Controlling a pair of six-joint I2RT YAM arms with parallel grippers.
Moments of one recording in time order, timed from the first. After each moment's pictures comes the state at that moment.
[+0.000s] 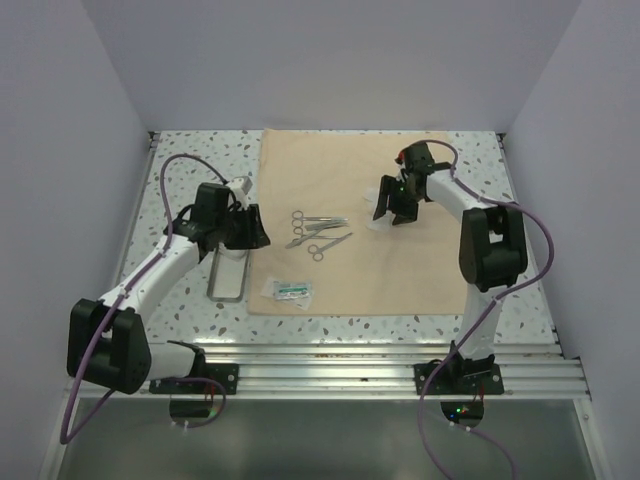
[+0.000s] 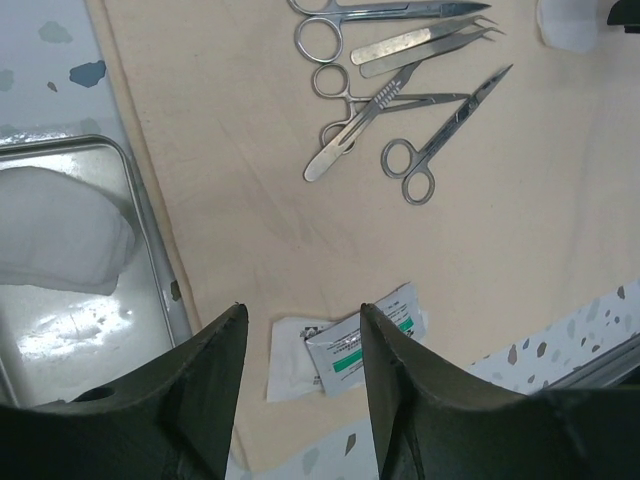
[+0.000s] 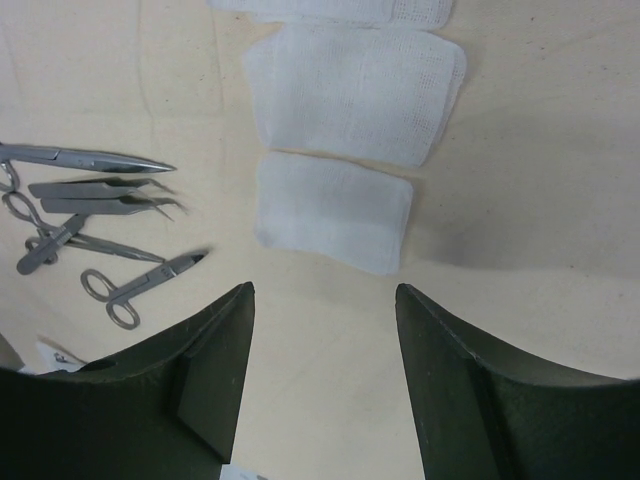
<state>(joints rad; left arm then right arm) -0.26 1.30 0.90 -0.43 0.26 -0.33 0.20 1.98 1.51 -0.67 -0.23 0.38</state>
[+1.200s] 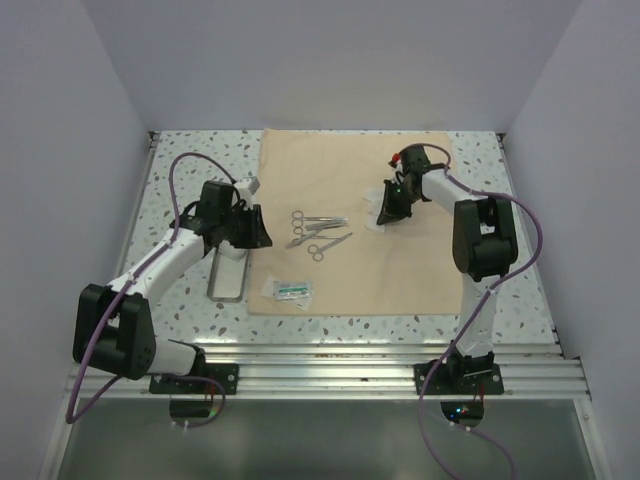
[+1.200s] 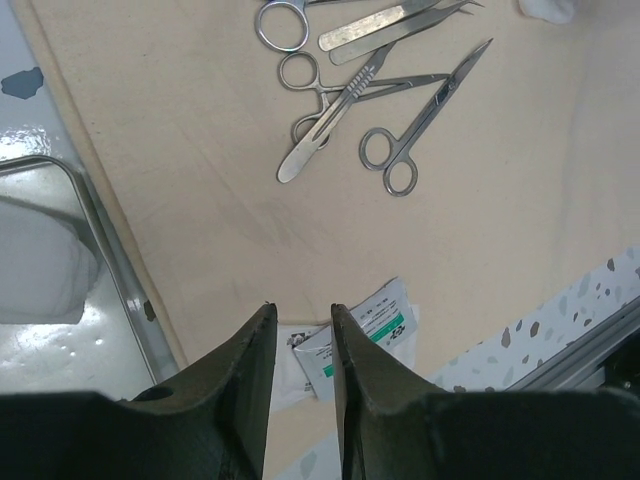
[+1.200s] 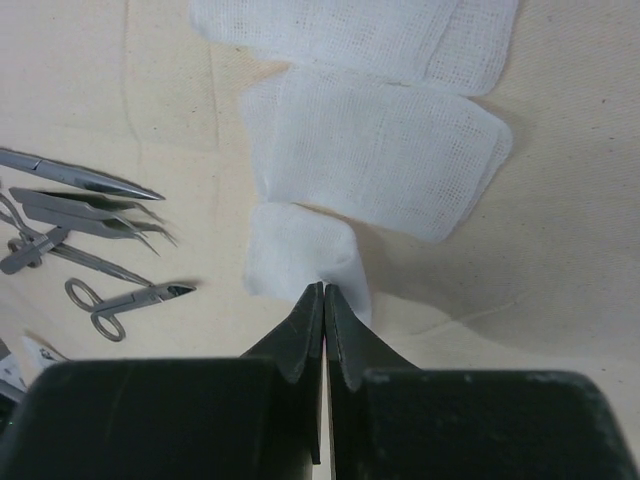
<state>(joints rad) -0.26 1.38 0.93 -0.42 0.35 -0.28 0.19 2.11 1.55 -0.63 -0.31 0.31</state>
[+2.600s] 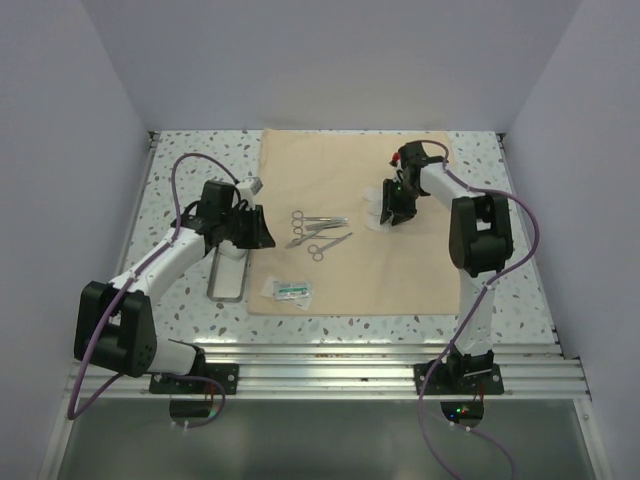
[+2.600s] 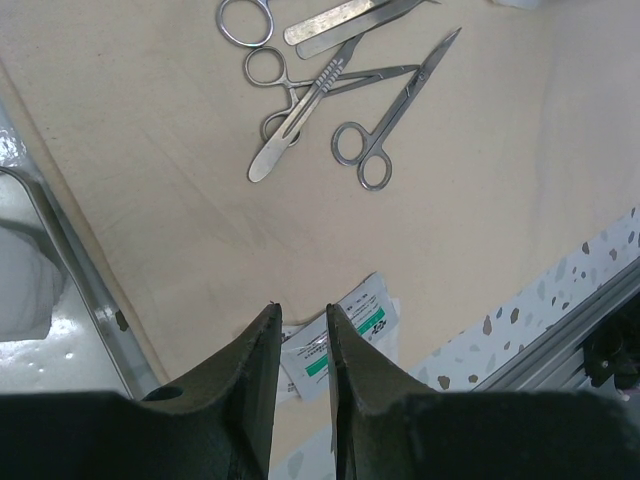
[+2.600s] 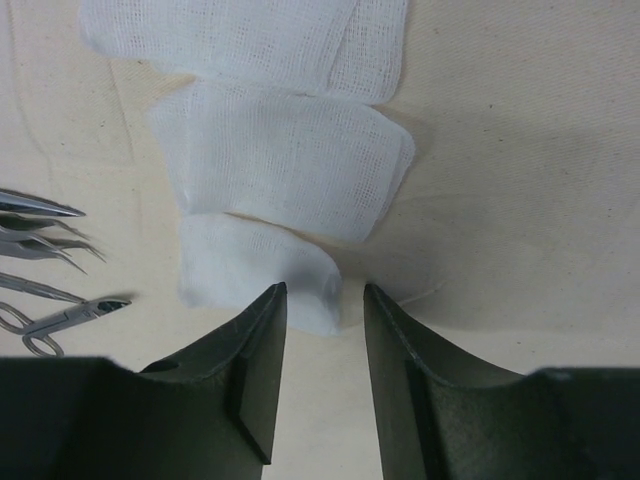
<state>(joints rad) -0.26 1.39 0.93 -0.40 0.41 -0.28 0.19 2.17 1.67 -0.77 -0.19 0.25</state>
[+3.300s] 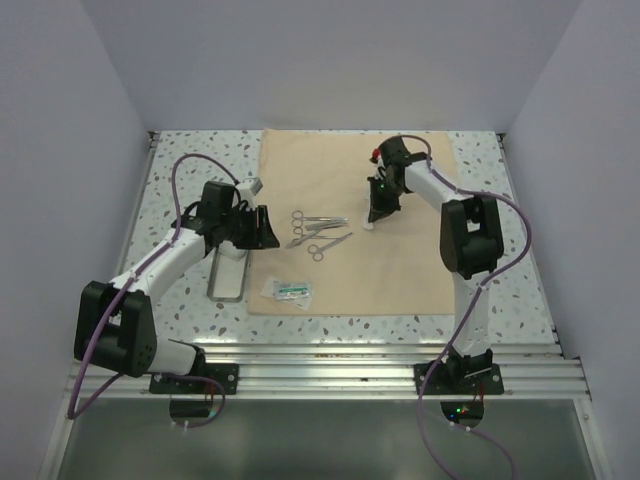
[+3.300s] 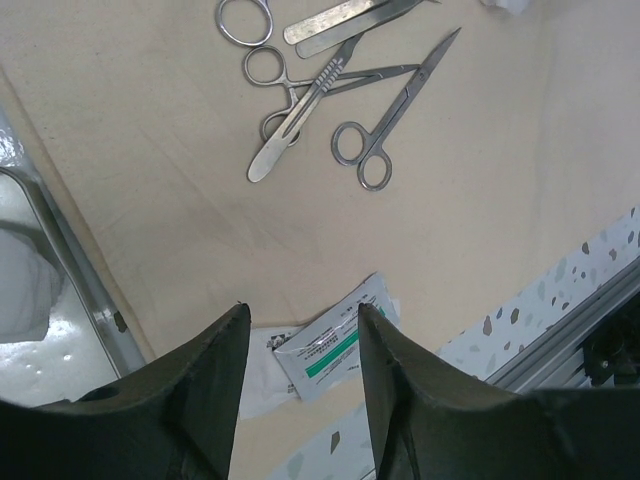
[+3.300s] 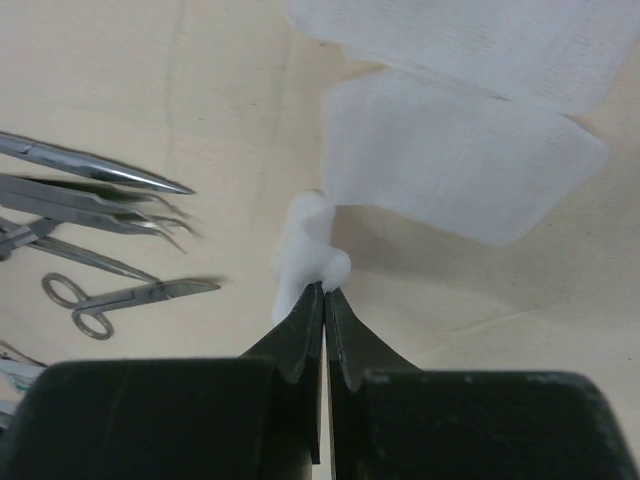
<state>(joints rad) -0.26 1.39 0.92 -0.40 0.42 -0.28 0.27 2.17 1.71 -0.79 -0.21 0.25</state>
